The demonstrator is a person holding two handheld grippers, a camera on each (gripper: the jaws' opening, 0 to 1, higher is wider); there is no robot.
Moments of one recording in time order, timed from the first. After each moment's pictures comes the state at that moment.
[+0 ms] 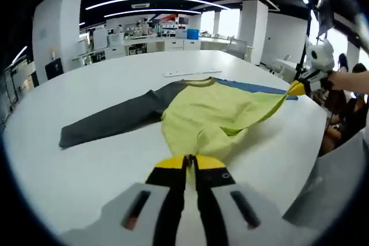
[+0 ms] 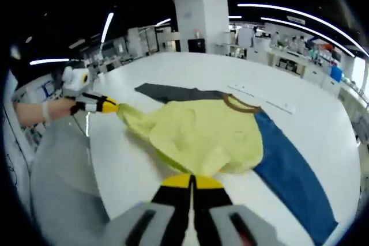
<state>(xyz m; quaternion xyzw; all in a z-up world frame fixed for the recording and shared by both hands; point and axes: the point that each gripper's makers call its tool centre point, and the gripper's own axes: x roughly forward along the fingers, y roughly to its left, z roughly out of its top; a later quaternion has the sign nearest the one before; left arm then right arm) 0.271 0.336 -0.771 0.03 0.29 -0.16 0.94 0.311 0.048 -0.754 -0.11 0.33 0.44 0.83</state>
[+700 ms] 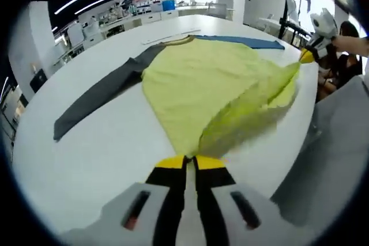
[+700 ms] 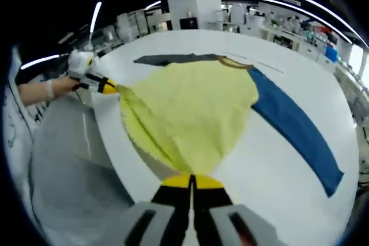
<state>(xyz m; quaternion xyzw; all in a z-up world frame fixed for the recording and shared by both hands) 0.227 0.344 -0.826 0.12 0.38 -0.21 0.89 0.248 -0.024 -0.802 -0.13 0.42 0.40 0.81</state>
